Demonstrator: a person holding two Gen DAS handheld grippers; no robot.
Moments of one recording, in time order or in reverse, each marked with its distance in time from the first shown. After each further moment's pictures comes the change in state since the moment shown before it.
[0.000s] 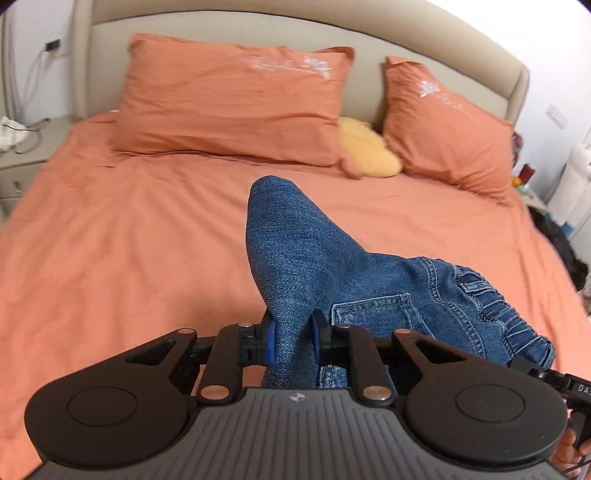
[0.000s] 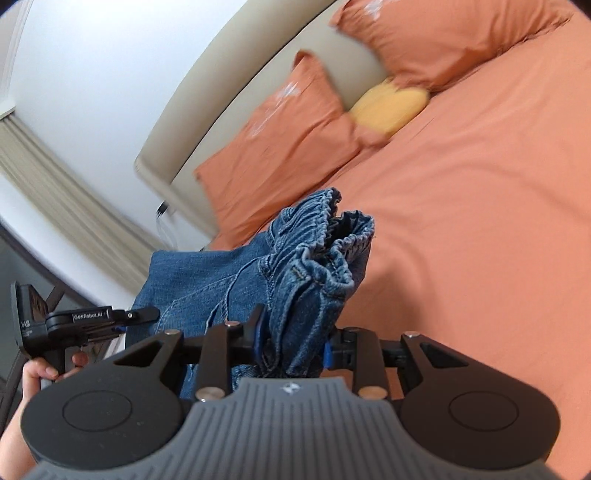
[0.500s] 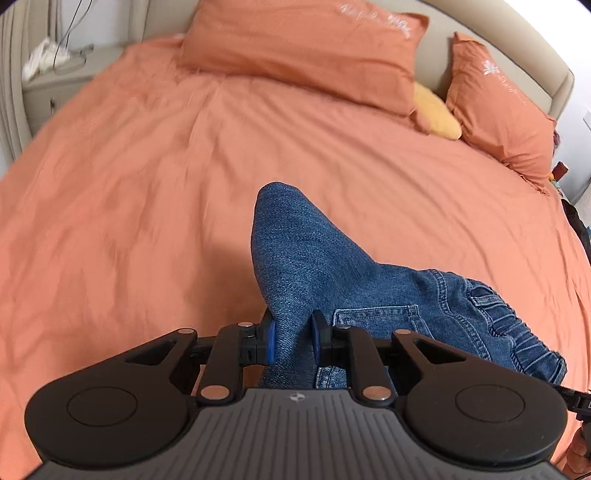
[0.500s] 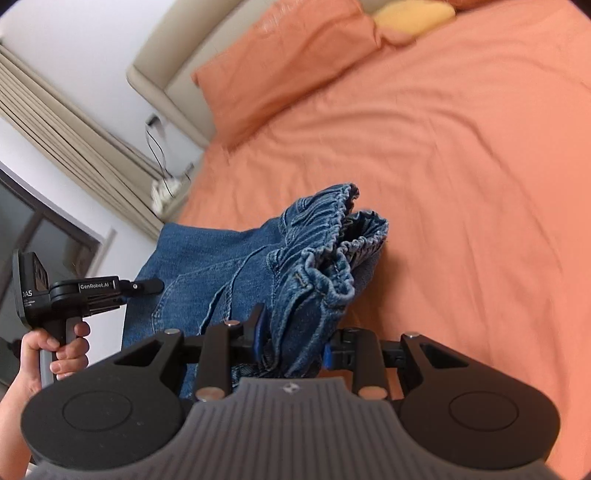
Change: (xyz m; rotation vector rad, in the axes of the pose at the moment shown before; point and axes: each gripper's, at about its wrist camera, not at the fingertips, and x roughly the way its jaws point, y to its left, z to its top) left arm 0.066 0.118 -0.113 -0.132 0.104 0.018; right arm 0.074 0.044 -0.128 -0.050 0.227 -0.083
